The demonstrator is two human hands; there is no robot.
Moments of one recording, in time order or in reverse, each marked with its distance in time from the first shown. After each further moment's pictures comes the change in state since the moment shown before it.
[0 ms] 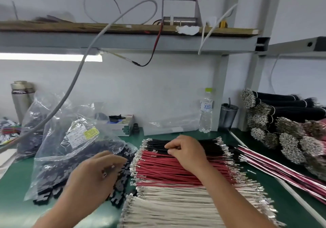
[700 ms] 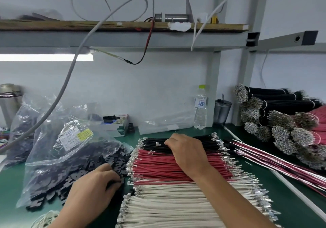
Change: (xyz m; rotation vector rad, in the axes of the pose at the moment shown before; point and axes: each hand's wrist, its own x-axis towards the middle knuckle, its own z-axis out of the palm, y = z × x) left_hand 0.001 -0.044 0.039 0.429 -0.163 -0.020; right_hand -0.011 0.010 0.007 -0.540 0.165 -0.325
